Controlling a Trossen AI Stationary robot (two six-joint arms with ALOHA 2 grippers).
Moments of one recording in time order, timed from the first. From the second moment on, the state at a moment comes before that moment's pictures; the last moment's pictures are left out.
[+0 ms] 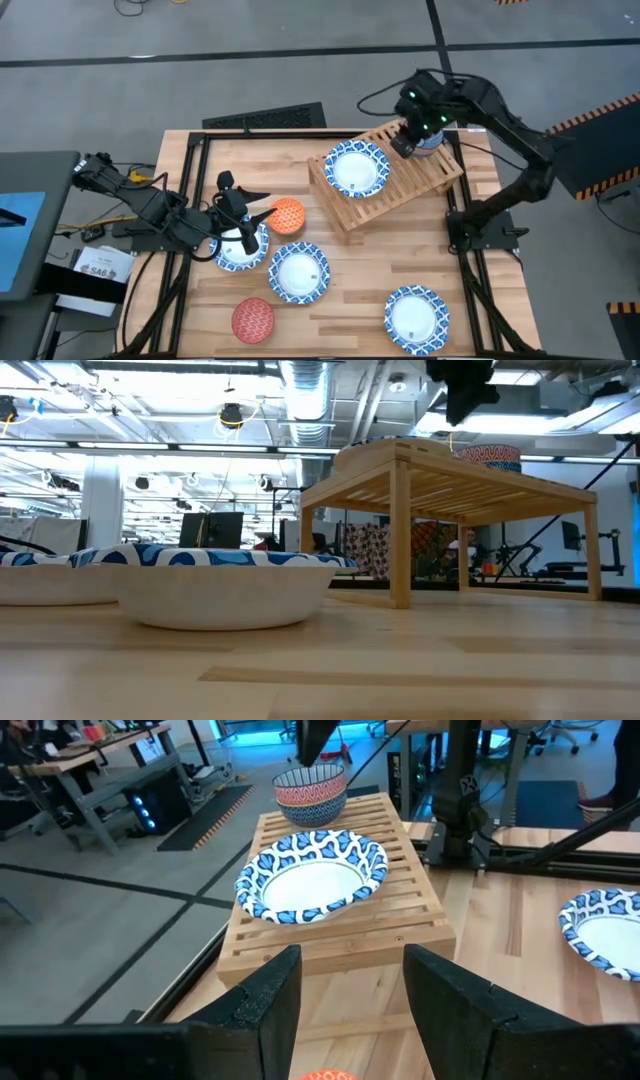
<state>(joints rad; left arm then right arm) -0.50 1.09 1.13 -0.41 -0.96 -0.17 -0.56 1.44 1.80 -1.44 0.01 0.15</state>
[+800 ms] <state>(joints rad) -0.19 1.08 1.13 -0.25 -0.41 -0.08 0.15 1.08 1.27 -0.44 0.03 0.33</state>
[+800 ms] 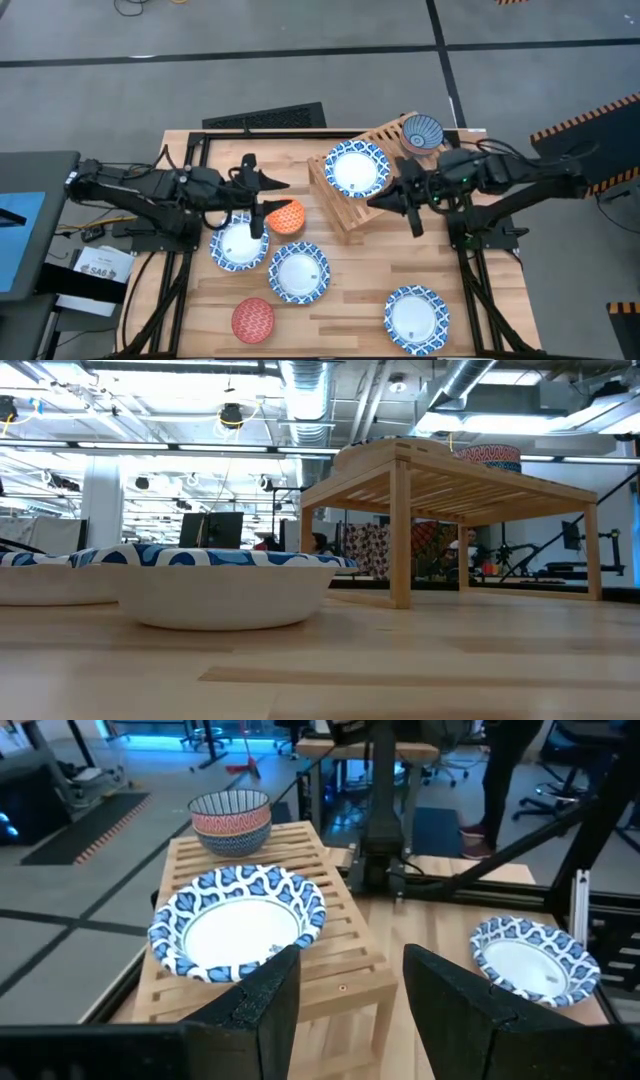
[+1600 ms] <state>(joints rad) -0.47 1.08 0.99 -0.81 -0.22 -0.76 0.13 1.13 1.26 -0.44 0.03 0.33</state>
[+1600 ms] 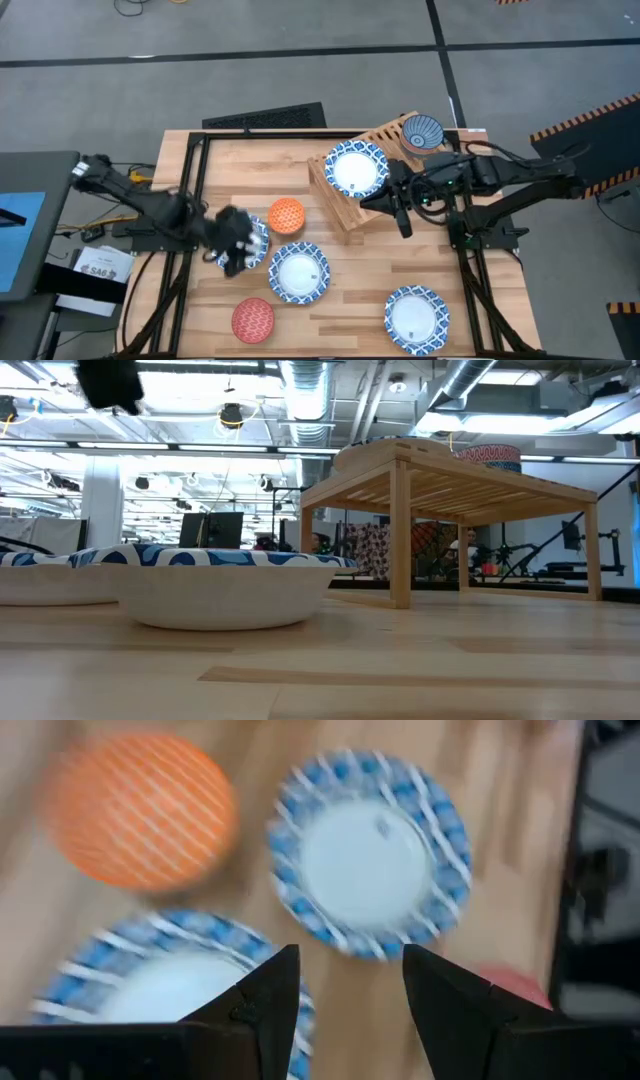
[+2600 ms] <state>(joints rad) -0.83 1.62 0.96 -0.96 -0.40 -0.89 0.13 1.17 1.26 -0.47 0.03 0.33</state>
